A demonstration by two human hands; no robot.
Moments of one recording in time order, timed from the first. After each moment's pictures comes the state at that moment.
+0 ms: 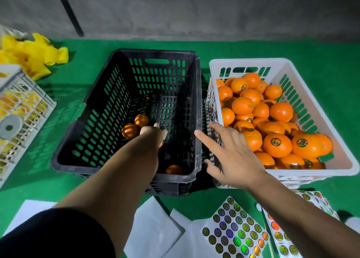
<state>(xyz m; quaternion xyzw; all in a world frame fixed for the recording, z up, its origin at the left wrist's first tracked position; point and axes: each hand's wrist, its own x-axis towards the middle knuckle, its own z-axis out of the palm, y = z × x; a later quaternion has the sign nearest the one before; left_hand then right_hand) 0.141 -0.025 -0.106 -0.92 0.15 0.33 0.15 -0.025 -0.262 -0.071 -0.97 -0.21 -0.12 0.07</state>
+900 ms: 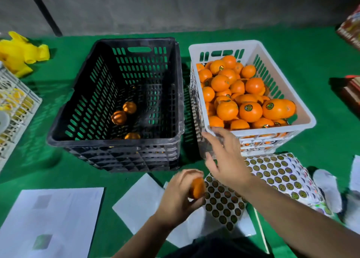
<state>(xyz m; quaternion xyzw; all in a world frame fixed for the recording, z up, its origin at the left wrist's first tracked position) -0.153 -0.045 -0.159 -0.85 0.32 0.03 -0.42 -0.128 -0.261 -0.116 -0.95 -0.11 -0.18 0.21</state>
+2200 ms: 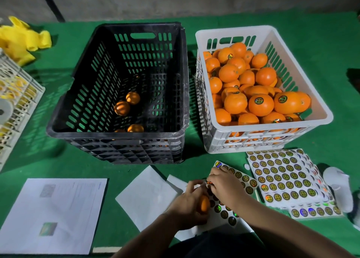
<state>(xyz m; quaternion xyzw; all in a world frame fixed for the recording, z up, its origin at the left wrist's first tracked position) -0.172 -0.053 -0.242 -0.86 0.27 0.31 -0.31 -0.172 -0.257 -0.223 -0.98 -0.09 0.13 0.12</state>
